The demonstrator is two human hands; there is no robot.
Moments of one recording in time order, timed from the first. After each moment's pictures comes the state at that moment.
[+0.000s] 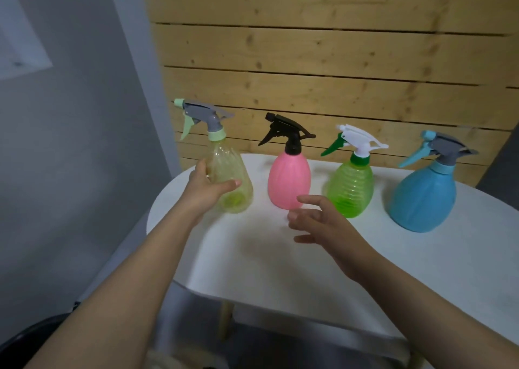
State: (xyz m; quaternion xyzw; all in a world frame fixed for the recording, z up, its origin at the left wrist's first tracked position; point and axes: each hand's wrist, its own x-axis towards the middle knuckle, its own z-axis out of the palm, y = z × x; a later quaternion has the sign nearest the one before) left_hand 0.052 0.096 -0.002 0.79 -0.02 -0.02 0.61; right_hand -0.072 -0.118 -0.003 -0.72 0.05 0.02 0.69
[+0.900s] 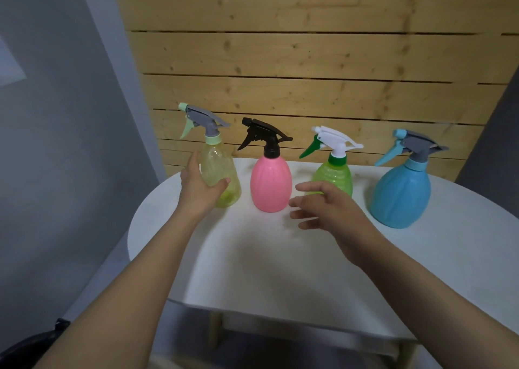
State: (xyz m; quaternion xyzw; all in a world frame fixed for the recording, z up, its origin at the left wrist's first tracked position) left_hand 0.056 0.063 -0.001 0.85 -0.03 0.09 0.52; right_hand -0.077 -0.144 0.036 -0.72 0.10 -0.02 0.69
